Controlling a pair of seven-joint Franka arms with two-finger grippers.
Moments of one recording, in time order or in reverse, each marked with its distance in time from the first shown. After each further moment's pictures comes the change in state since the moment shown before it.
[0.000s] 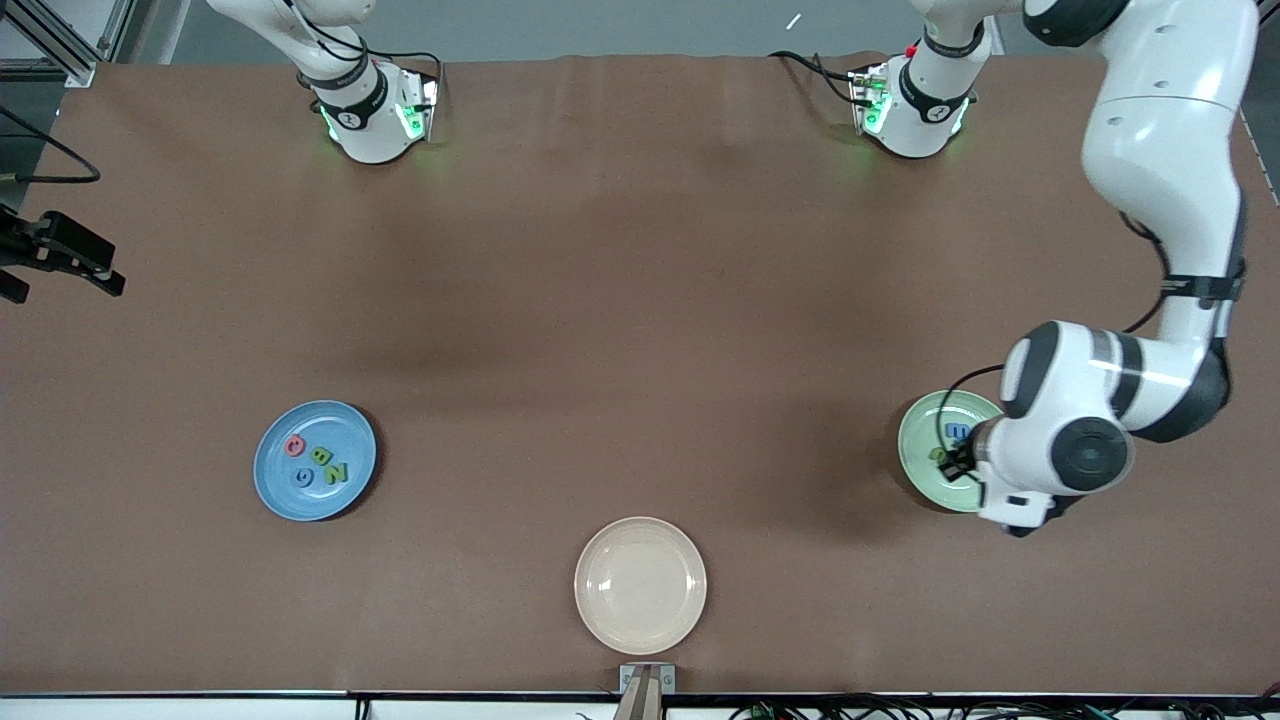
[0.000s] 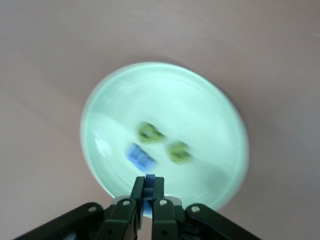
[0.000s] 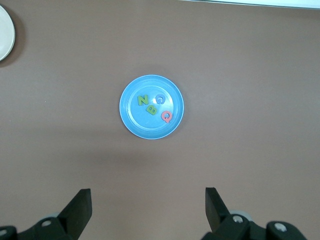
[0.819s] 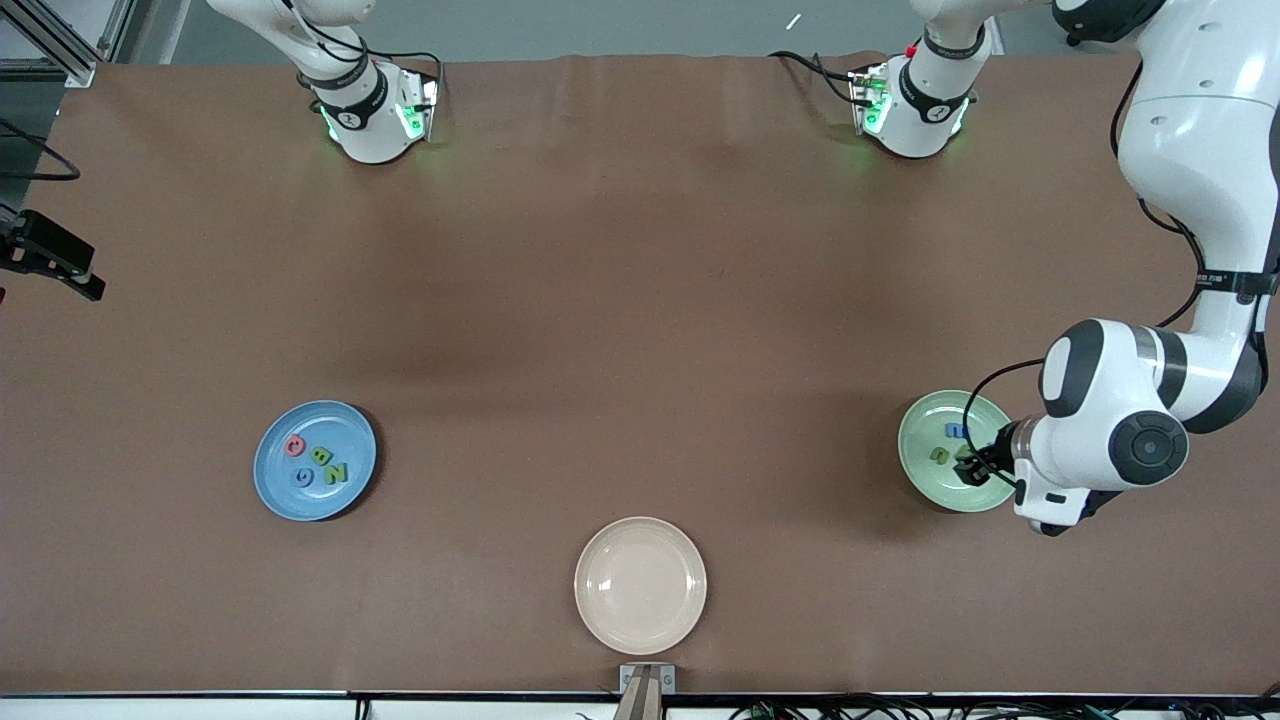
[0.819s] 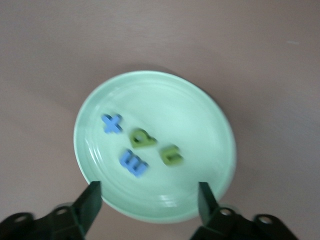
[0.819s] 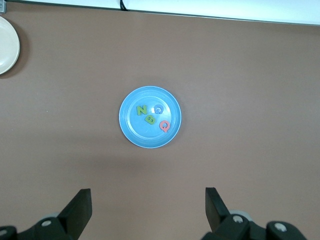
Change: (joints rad) left arm 0.056 -0.043 -0.096 -0.035 -0.014 0.059 0.035; right arm -0.001 0.026 -0.002 0.065 0.000 -0.003 -0.004
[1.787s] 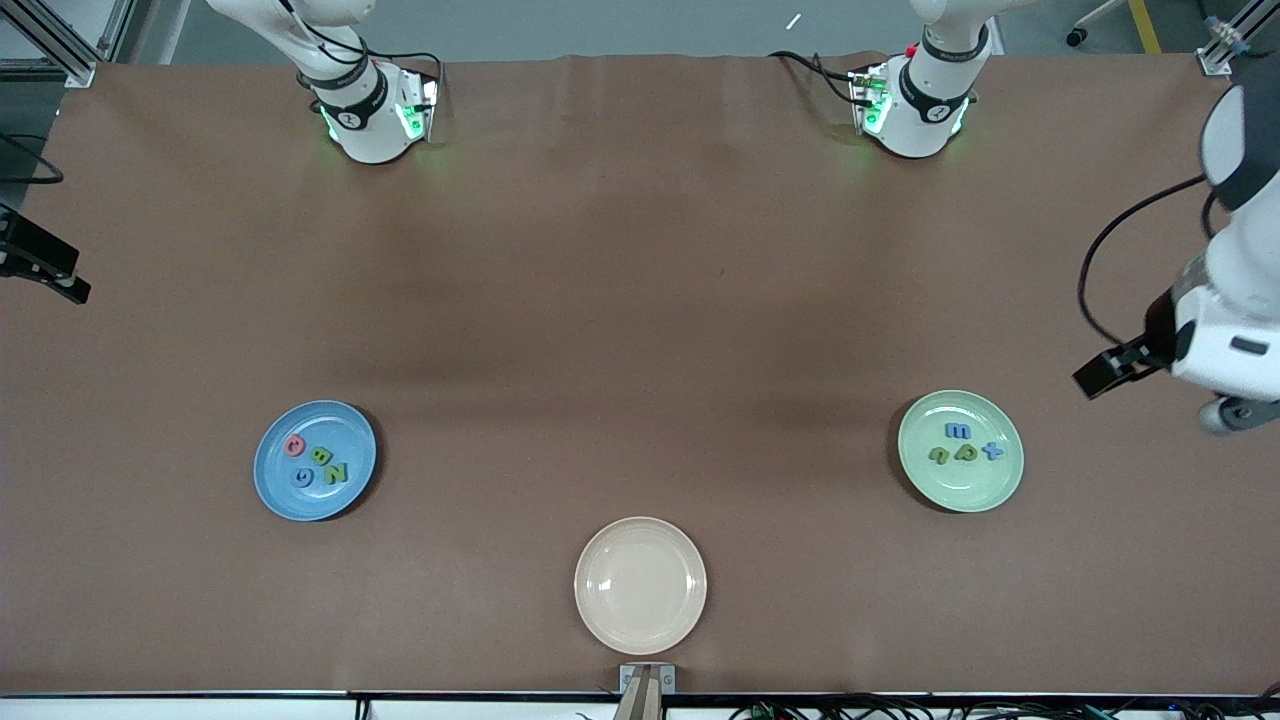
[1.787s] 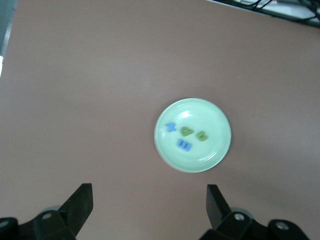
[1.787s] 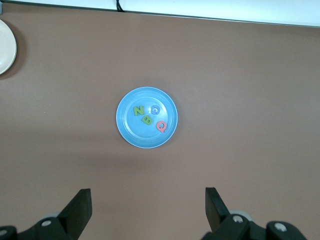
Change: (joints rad) left arm 0.070 -0.460 -0.039 0.025 -0.001 -0.268 0.301; right arm -0.001 0.042 -0.003 0.081 -0.011 -0.045 -0.001
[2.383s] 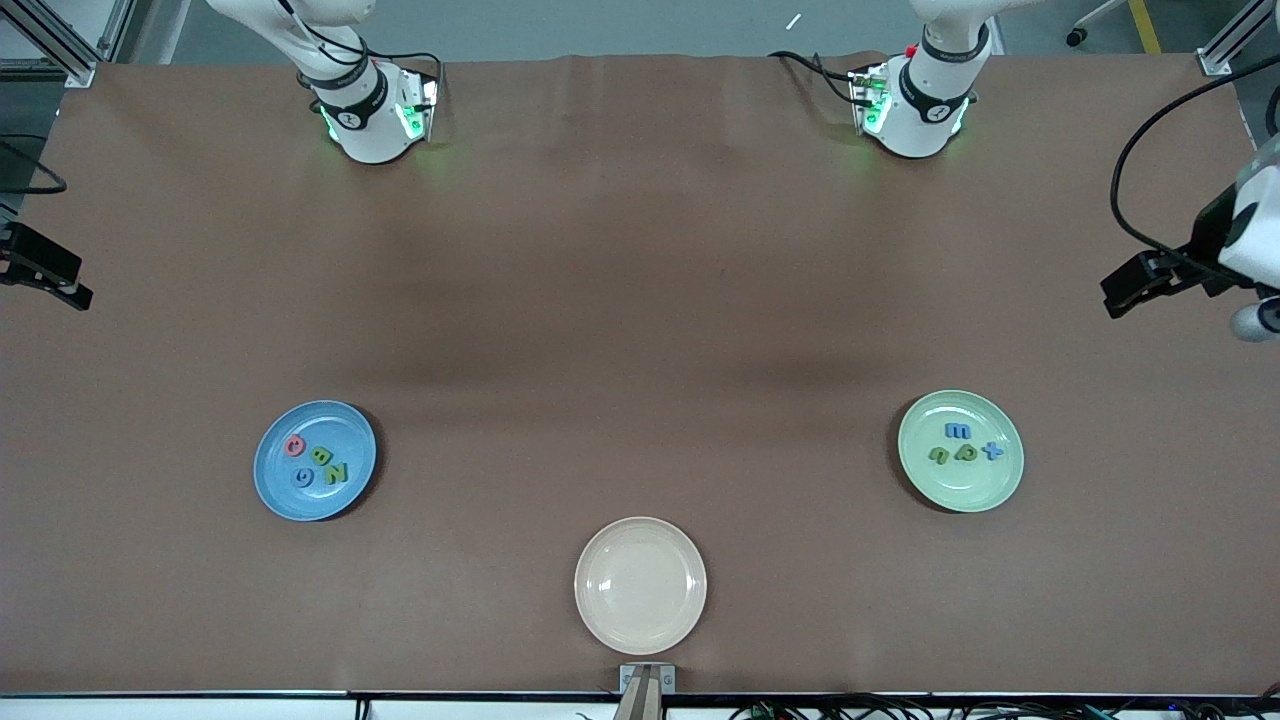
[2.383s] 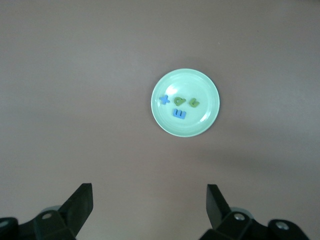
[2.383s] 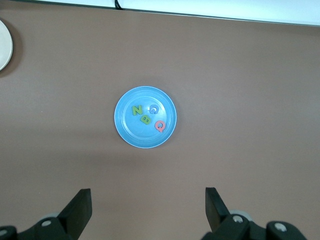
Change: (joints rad) left arm -0.114 -0.143 0.202 -0.036 -0.204 -0.088 0.236; right arm 0.000 0.016 0.002 0.009 -0.006 -0.002 -0.003
